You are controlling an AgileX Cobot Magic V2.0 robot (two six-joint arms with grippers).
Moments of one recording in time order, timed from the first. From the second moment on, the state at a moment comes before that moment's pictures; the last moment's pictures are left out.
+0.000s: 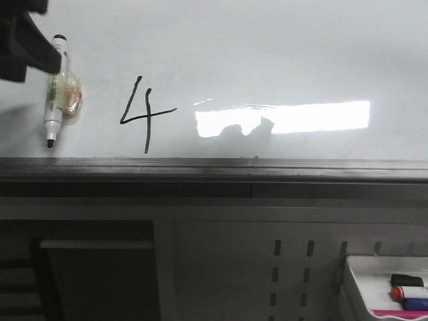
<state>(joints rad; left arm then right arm) -0.39 1.15 -0.70 -0.27 0.17 -0.02 0.76 1.26 -1.18 0.16 0.63 -0.36</state>
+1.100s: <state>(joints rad) -0.39 0.19 -0.15 0.04 0.07 -0.01 0.75 0.33 -0.19 0.17 0.01 -0.36</state>
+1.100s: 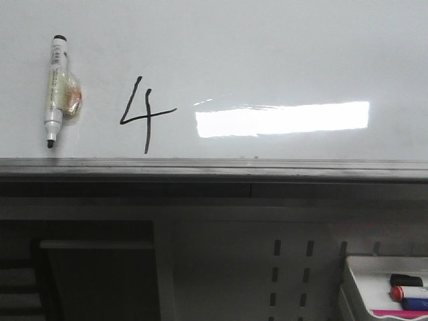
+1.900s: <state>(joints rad) -0.26 0.11 -0.13 0.05 0.10 -0.01 0.75 0.32 -0.18 0.17 0.00 -0.36</state>
